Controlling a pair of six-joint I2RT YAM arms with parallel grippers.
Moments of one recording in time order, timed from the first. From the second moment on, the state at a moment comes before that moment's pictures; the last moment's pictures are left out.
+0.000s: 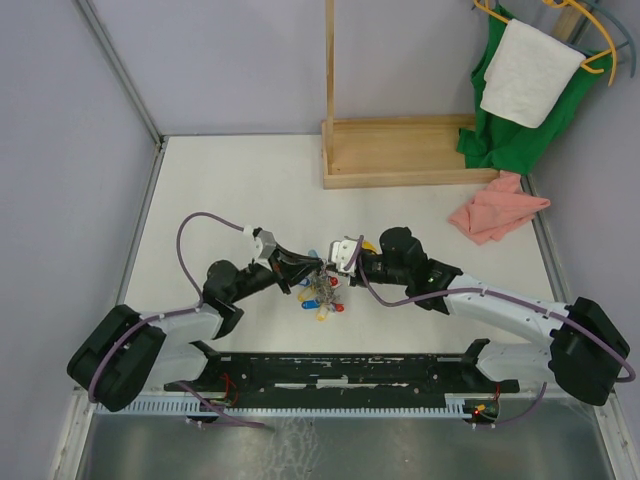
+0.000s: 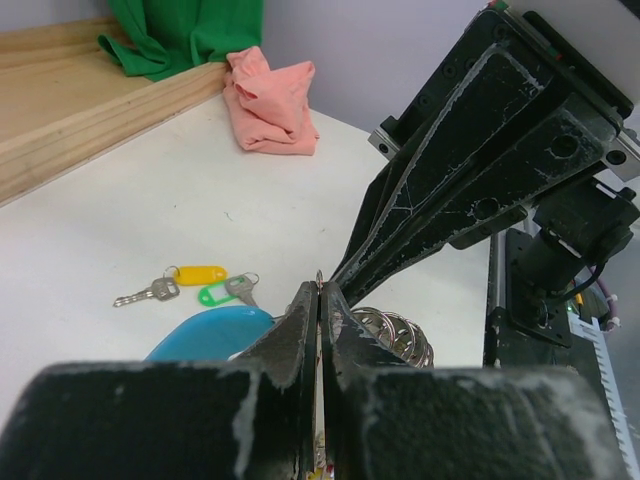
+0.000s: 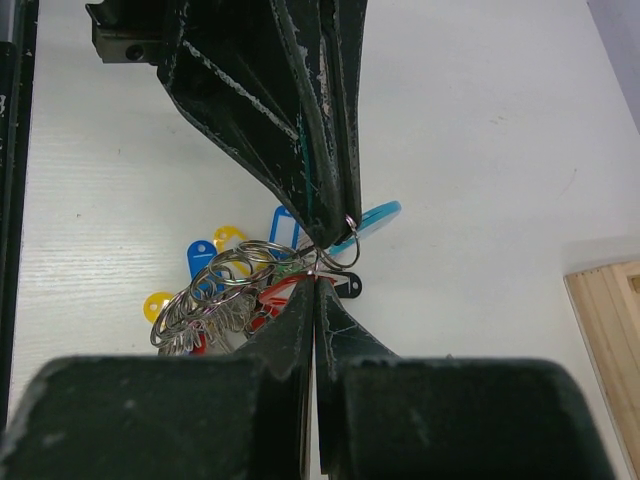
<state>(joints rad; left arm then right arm) -0.57 1.19 0.19 1.19 0.58 -0.34 0.87 1.21 0.68 0.17 -0.40 -0.51</state>
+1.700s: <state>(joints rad) -0.63 0.94 0.40 0.45 0.54 -0.34 0.88 1.26 1.02 -0.44 -0.40 -0.74</state>
